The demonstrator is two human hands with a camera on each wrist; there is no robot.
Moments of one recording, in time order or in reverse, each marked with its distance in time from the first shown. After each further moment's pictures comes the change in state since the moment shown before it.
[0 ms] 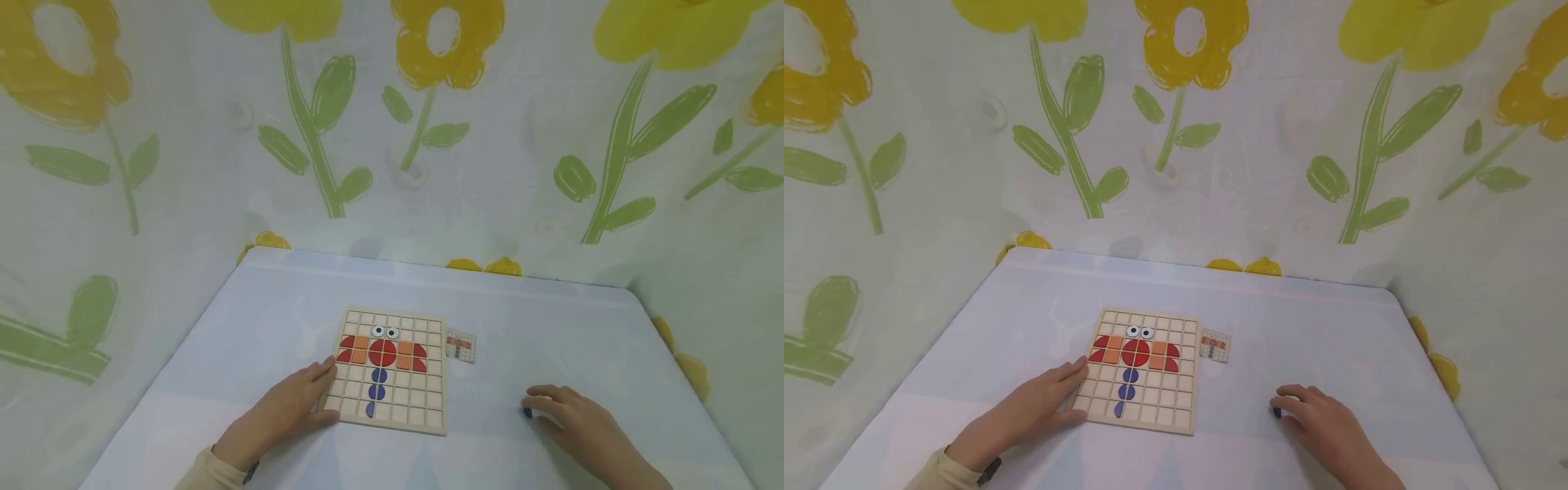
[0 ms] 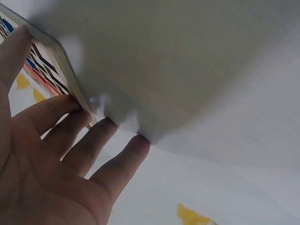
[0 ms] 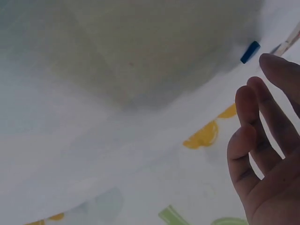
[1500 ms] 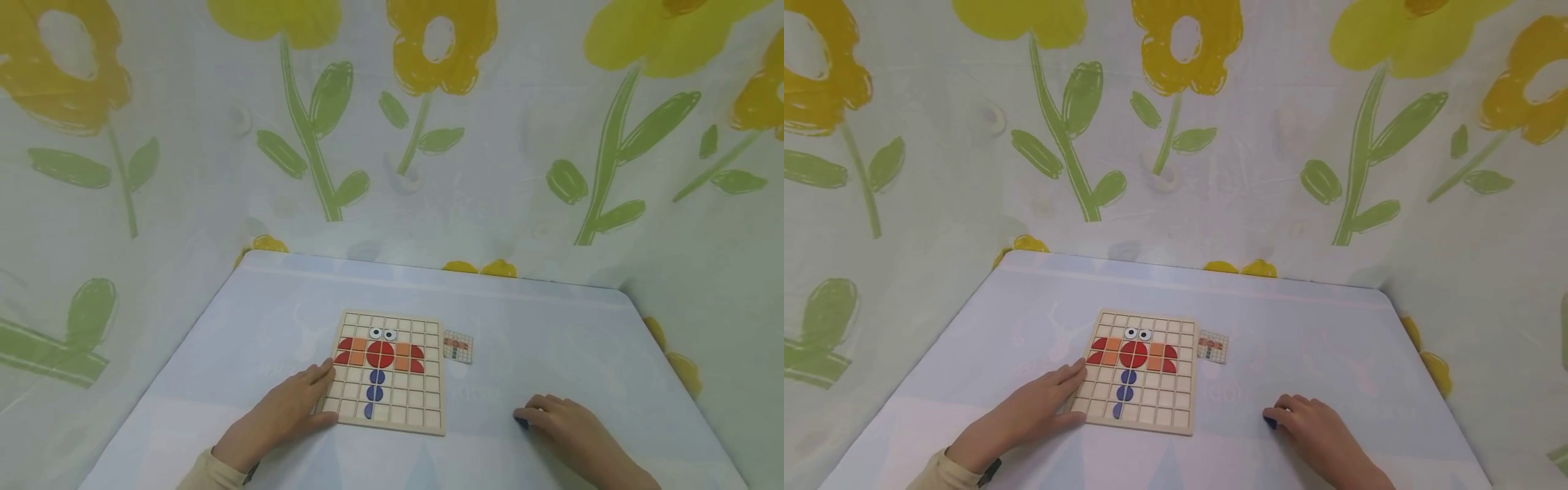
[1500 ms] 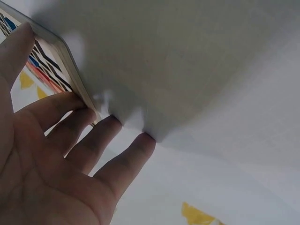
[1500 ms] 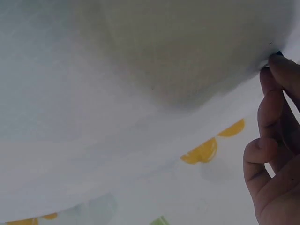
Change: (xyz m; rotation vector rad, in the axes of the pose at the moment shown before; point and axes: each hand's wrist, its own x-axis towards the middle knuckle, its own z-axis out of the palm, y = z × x) left_hand -0.001 0.002 0.001 -0.016 -0.012 -0.025; right_hand -0.001 -0.007 0.009 -0.090 -0.058 -0.128
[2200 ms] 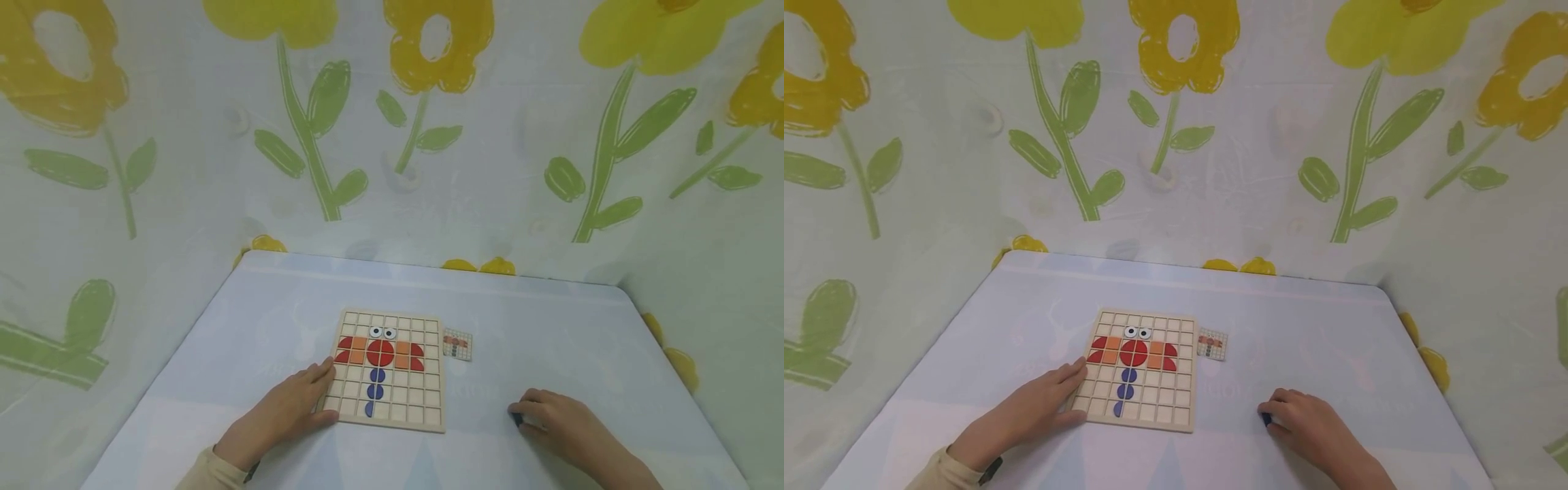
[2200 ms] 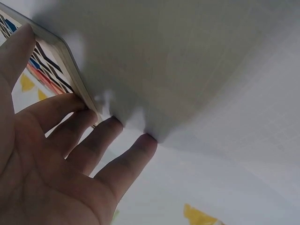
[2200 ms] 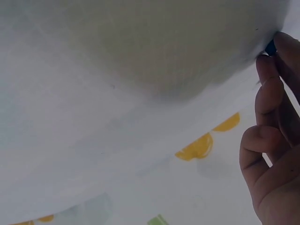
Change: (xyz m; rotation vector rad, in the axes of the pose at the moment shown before) left_hand 0.000 -0.002 -0.001 0.008 -0.009 0.012; right_hand 0.007 -0.001 -0.001 0.101 0.001 -0.012
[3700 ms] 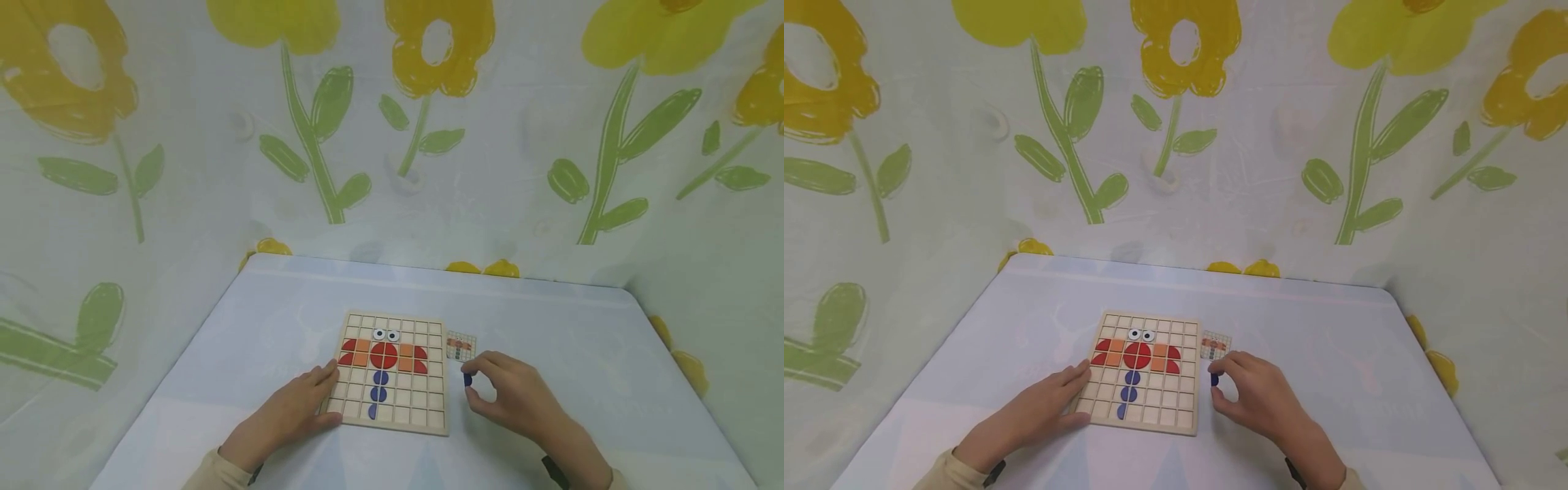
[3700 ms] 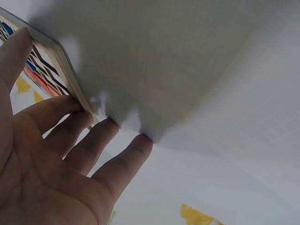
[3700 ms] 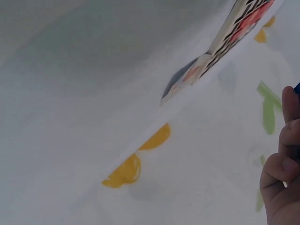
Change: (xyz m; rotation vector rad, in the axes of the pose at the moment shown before) left_hand -0.001 0.002 -0.001 -0.001 0.014 0.025; right_hand 0.062 -0.055 -0.017 0.085 0.480 -0.188
